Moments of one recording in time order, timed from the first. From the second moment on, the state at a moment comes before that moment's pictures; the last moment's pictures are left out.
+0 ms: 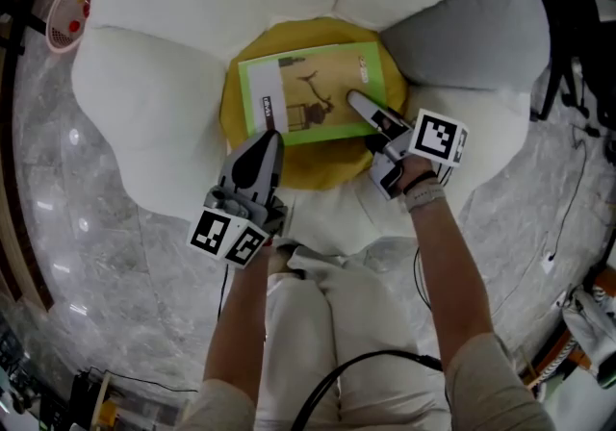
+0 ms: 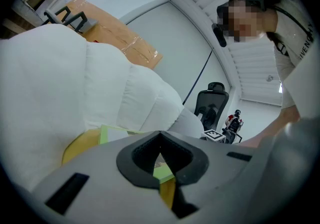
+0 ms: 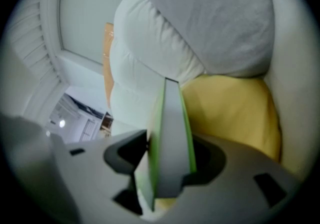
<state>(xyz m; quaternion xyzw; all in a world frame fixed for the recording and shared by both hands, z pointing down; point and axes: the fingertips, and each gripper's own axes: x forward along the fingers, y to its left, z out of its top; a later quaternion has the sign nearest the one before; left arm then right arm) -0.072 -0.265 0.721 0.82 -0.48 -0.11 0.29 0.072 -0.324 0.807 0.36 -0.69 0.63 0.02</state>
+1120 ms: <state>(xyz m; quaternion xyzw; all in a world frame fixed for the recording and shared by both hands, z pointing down) -0.083 -0.268 0.709 0.82 -0.48 -0.13 0.28 0.083 -0.332 0.809 0.38 -0.72 0.58 0.07</state>
